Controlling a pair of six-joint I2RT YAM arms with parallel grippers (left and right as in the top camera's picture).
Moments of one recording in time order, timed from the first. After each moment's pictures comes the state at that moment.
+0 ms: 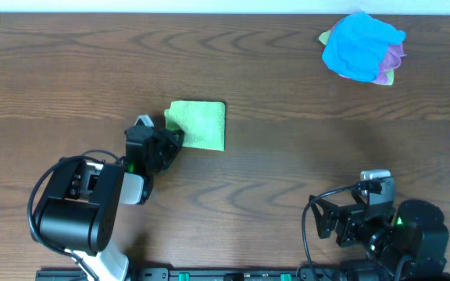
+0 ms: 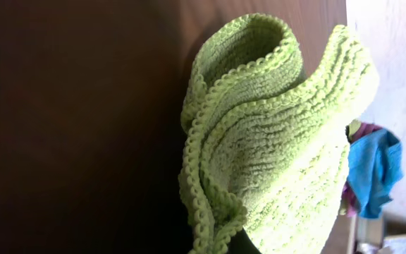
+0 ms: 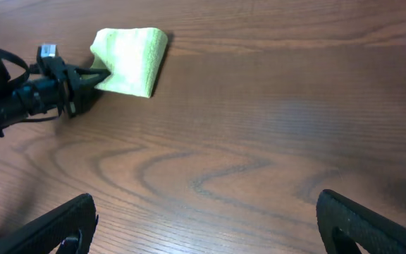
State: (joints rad) left arm -0.17 1.84 0.45 0.76 0.31 -1.12; right arm 0.08 0.40 0.76 -1.05 -0.31 0.18
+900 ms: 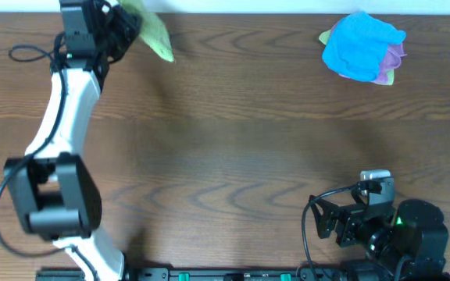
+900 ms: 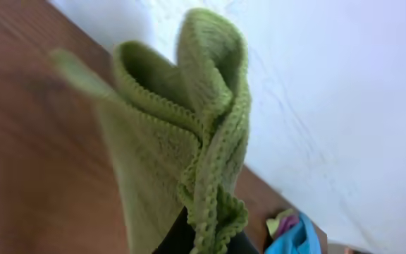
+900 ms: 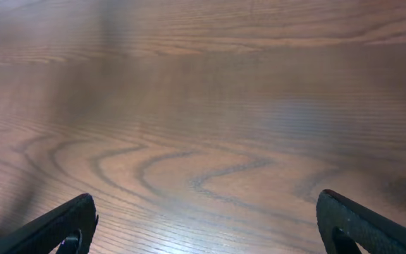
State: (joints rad) left arm 0.05 1.94 1.59 -0.19 0.39 -0.85; right arm 0.08 0.40 0.75 -1.05 -0.31 0.18
